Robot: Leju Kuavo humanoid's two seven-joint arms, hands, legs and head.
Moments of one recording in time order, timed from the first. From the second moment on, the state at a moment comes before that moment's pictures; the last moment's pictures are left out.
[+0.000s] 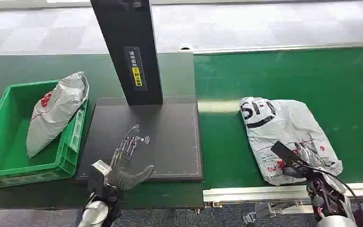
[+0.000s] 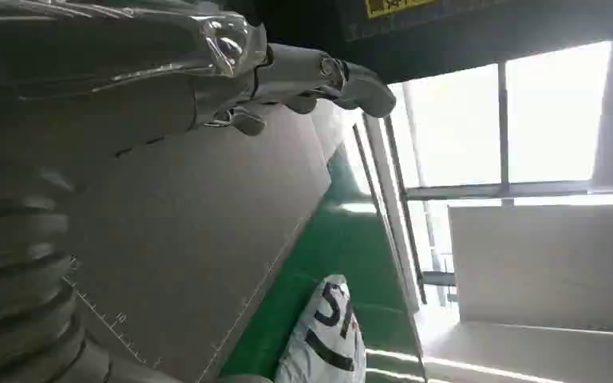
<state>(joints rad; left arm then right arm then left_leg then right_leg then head) -0.07 -0.16 -0.22 -1.25 -0.07 -0.16 -0.58 -0.48 -0.25 -0.19 -0.52 1.07 0.04 -0.09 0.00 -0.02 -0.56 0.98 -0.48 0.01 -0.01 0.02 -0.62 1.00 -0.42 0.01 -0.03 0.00</state>
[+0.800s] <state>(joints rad) -0.06 -0.16 -0.20 -1.27 -0.04 -0.15 -0.59 -0.24 -0.17 -0.08 -1.12 0.62 -0.21 -0.54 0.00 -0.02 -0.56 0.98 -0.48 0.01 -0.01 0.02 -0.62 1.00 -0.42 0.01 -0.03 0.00</state>
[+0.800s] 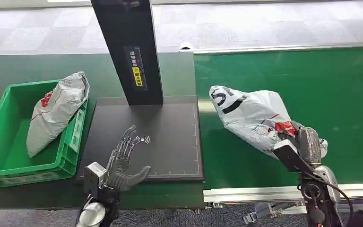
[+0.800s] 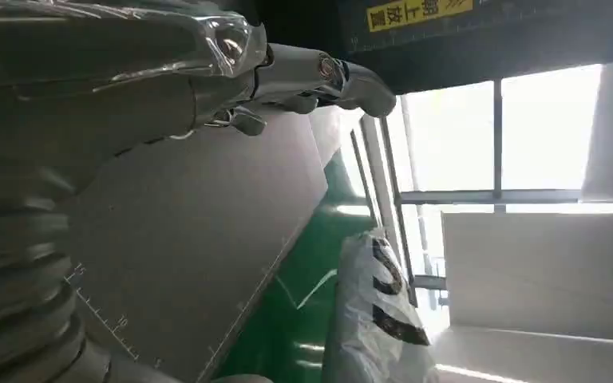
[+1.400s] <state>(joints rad) -0.10 -0.21 -0.15 -1.41 0.11 0.26 -0.70 -0.14 -0.05 0.08 -1.47 0.75 -0.56 -0.66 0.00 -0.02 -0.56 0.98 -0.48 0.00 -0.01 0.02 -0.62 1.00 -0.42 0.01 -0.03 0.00</state>
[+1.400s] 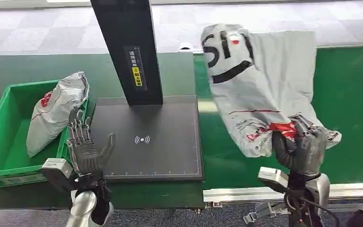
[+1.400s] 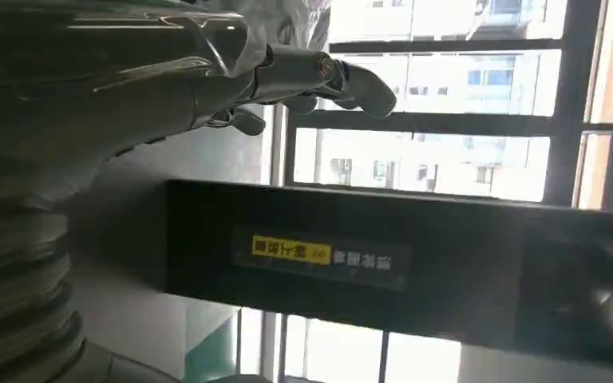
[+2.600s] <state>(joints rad) -0.17 -0.23 -0.10 -1.51 0.09 0.39 -0.70 -0.54 0.05 0.60 -0.63 0.87 0.04 -0.65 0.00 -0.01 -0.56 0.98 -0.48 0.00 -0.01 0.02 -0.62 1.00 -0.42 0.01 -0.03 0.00</state>
